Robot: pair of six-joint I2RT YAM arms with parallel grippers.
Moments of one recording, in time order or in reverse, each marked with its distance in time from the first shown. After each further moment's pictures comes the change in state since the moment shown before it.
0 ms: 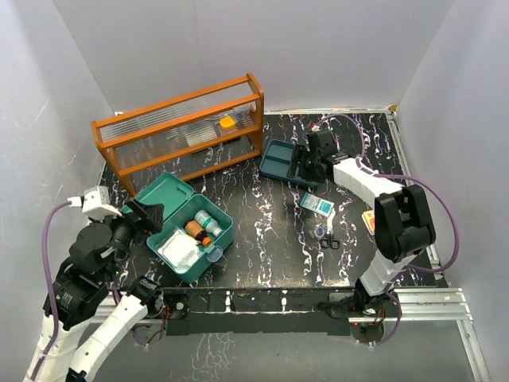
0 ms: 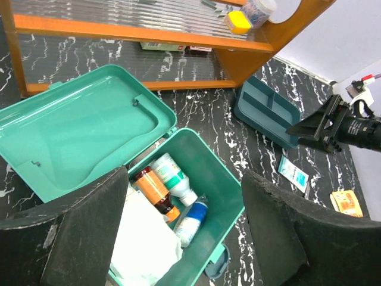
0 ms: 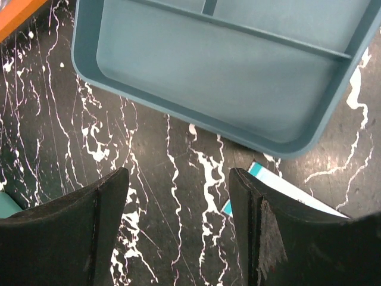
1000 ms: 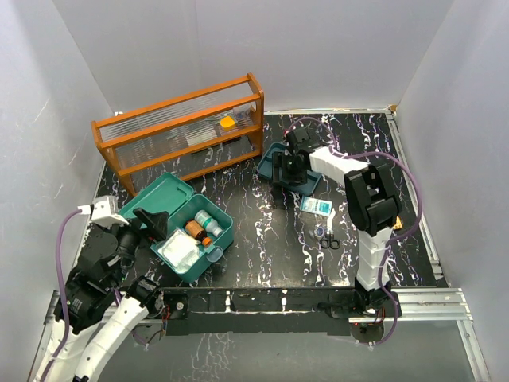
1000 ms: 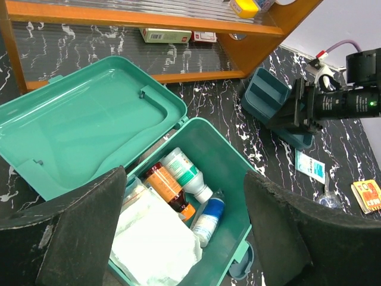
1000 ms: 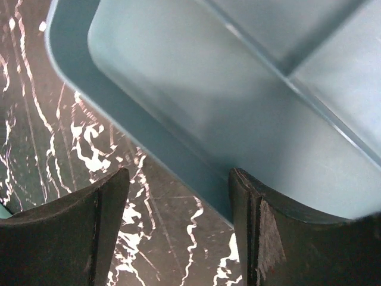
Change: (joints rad) left arm 0.000 -0.147 -0.179 0.048 0.011 0.063; right arm 0.045 0.353 0.288 -0.126 -0.142 -0.125
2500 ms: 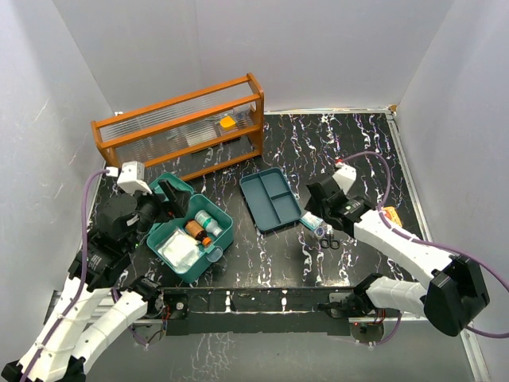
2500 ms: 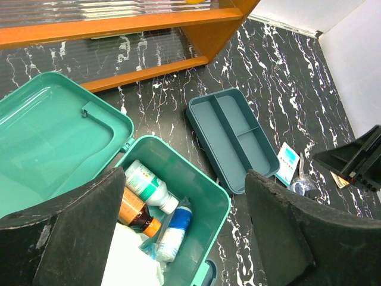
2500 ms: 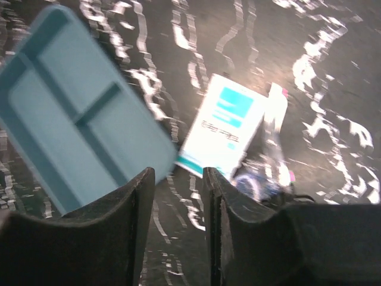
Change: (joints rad) left arm 0.000 0.347 0.117 0.175 0.162 0.031; right arm 0.246 -0.870 -0.640 -0.034 0.674 0.527
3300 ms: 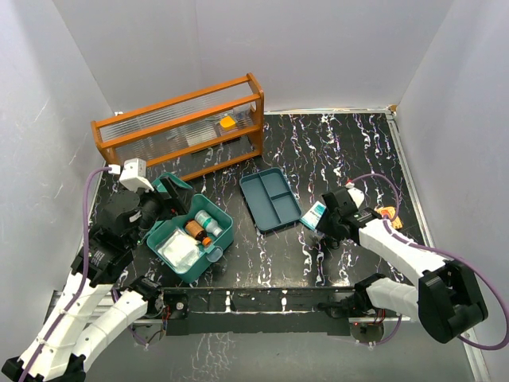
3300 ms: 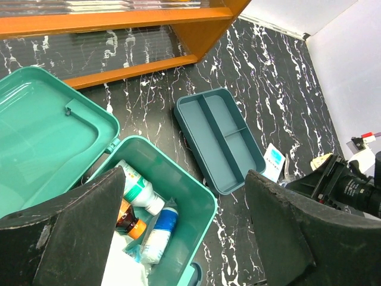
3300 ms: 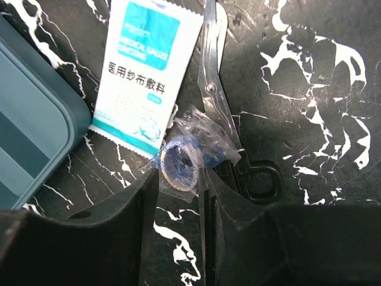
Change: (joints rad) left arm 0.000 0.034 0.004 0.023 0.026 -0.052; right arm -0.193 -0.046 -0.235 -0.003 -0.261 -0.011
